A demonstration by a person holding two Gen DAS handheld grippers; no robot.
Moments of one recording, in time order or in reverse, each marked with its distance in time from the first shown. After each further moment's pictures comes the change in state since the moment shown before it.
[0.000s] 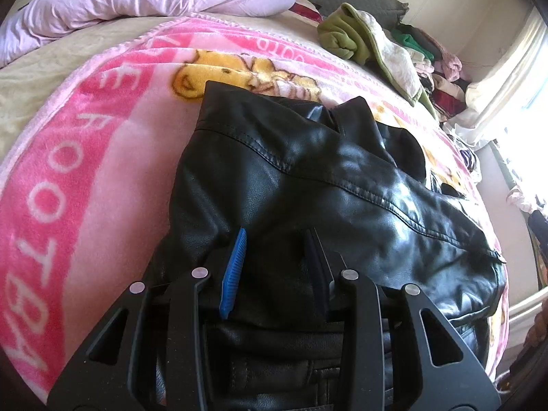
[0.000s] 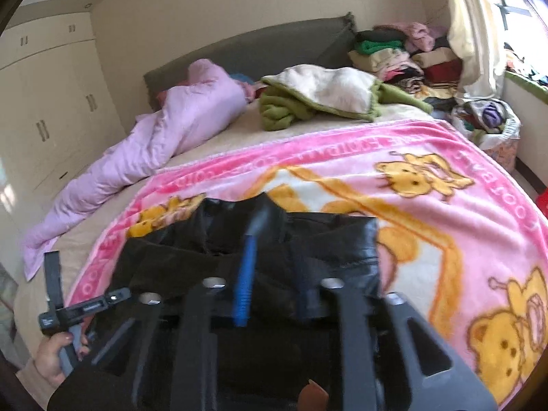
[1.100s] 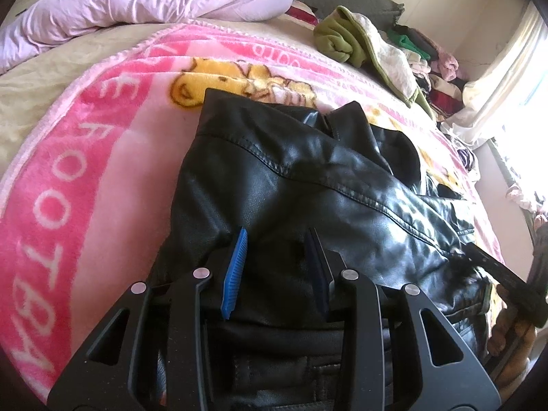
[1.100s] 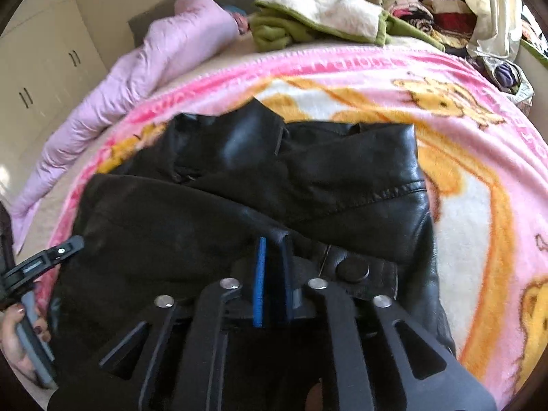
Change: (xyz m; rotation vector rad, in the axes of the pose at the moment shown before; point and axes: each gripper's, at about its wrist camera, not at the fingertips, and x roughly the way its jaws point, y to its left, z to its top) left arm -0.009 -0.003 0.001 0.016 -0.016 0.000; right arm 0.073 -0.012 -0.045 0.025 0.229 -0.028
